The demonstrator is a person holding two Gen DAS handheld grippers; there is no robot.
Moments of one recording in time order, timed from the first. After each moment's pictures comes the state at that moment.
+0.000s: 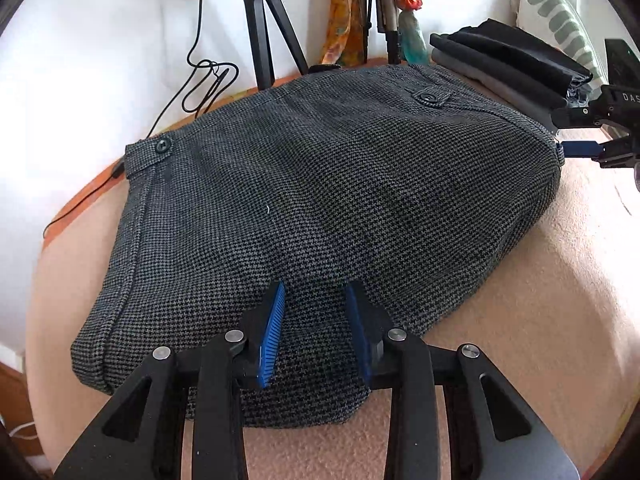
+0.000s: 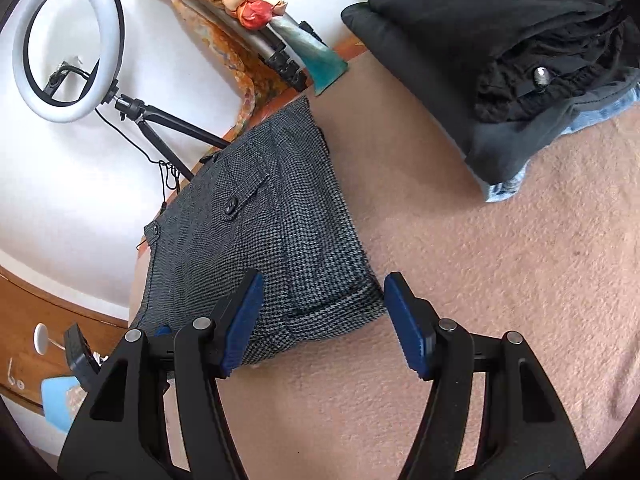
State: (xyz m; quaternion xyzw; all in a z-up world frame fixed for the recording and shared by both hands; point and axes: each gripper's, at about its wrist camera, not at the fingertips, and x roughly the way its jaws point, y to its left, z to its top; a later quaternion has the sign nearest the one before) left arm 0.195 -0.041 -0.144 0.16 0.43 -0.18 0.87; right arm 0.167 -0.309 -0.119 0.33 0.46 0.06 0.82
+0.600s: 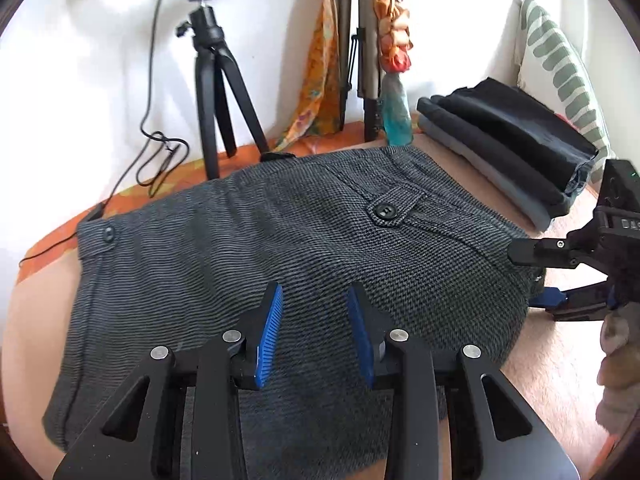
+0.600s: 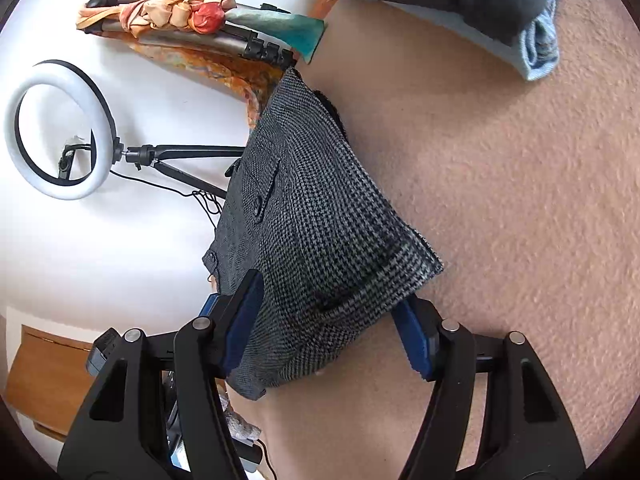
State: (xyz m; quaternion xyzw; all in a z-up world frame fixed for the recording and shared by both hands) left arm 0.244 -0.106 -0.121 0.10 0.39 -0.19 0.90; right arm 0.175 -0.299 -0.161 0.51 0.44 0.10 0.73
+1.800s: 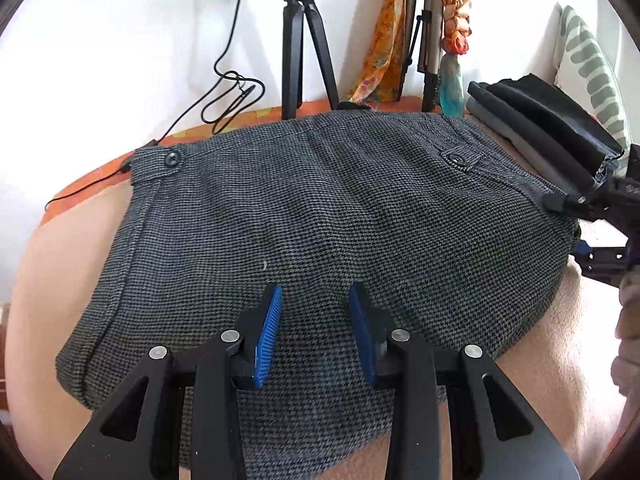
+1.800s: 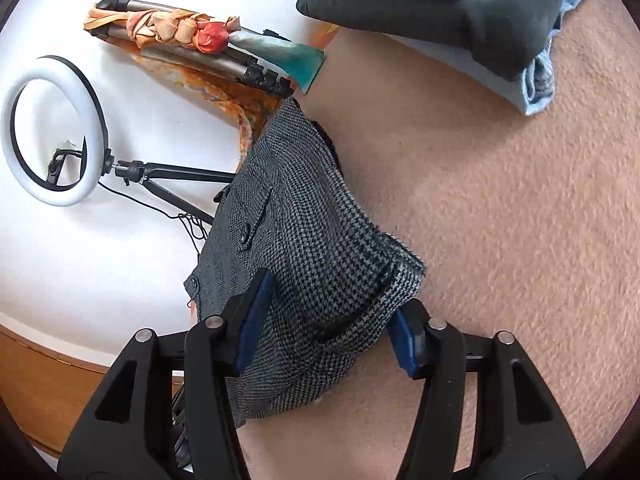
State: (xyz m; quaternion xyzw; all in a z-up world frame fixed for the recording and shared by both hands) left arm 0.227 -0.033 -0.124 0.07 0.42 -0.14 0.90; right arm 0.175 -0.296 -0.153 0.49 0.41 0.05 0.77
